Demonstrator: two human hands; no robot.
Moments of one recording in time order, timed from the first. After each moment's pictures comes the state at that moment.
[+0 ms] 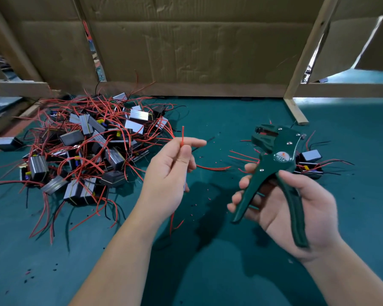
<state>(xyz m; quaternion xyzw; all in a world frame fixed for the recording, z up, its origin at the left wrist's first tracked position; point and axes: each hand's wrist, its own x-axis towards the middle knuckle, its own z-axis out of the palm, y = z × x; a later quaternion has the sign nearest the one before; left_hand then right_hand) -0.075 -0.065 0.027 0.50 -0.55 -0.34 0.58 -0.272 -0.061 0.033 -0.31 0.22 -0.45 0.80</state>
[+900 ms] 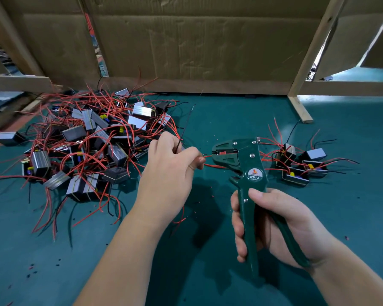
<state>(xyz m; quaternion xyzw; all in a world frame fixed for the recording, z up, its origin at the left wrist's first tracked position) -0.067 -0.064 0.026 0.61 -0.70 0.01 0.37 -0.266 -0.051 0.031 -0.40 0.30 -0.29 0.82</state>
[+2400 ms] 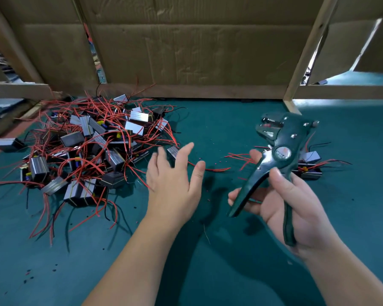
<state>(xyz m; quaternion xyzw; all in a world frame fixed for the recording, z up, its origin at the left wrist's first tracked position) -0.085 -0.075 -0.011 0.73 -0.59 -0.11 0.32 -0.269 -0.061 0.026 -0.43 0.27 -0.52 0.69</state>
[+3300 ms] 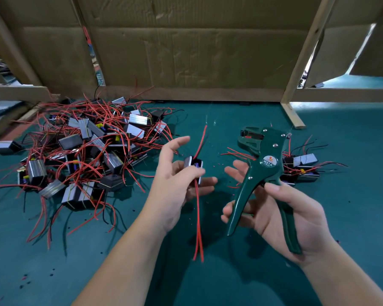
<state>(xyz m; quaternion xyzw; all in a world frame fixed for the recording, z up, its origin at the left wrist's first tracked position) -0.087 -0.069 0.021 0.43 -0.37 -0.55 0.62 -0.269 -0.056 0.034 -0.35 0.24 -0.43 0.80</state>
